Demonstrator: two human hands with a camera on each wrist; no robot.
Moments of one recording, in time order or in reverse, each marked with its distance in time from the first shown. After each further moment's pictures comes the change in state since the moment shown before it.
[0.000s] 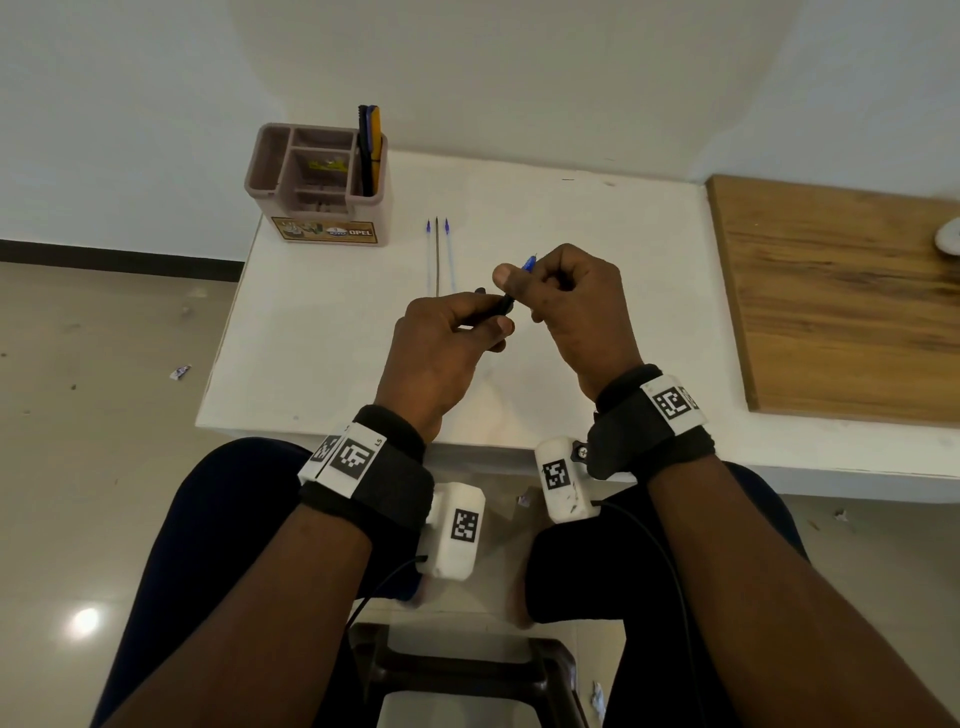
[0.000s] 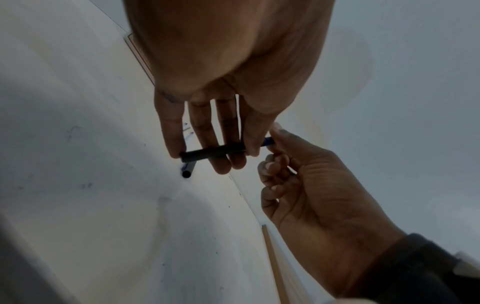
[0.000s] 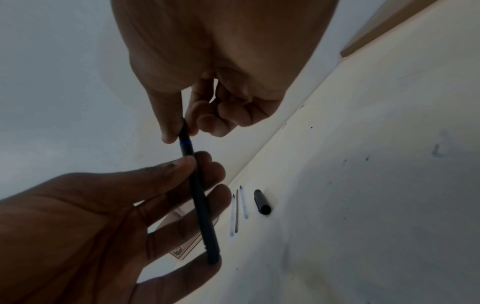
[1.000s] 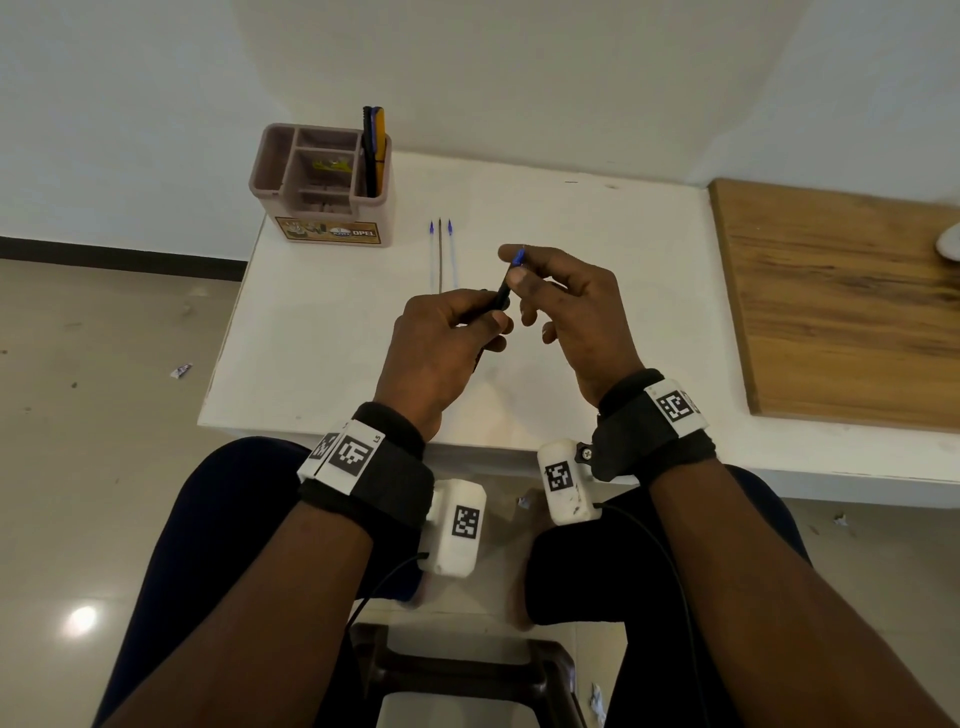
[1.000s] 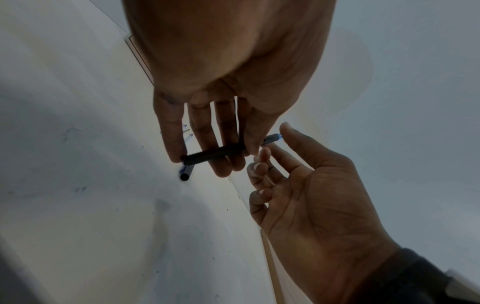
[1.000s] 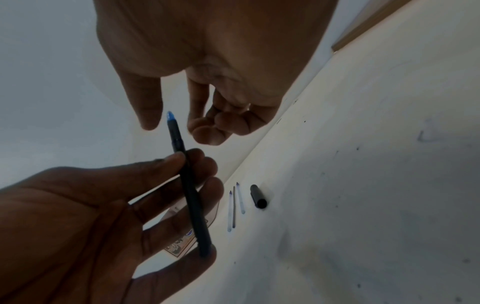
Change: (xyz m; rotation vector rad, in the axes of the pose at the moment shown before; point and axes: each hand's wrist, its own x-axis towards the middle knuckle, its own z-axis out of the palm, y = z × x) left_hand 0.001 0.002 -0.003 -0.053 0.000 -0.028; right_hand -0.004 0.001 -0.003 0.065 -0.110 -0.011
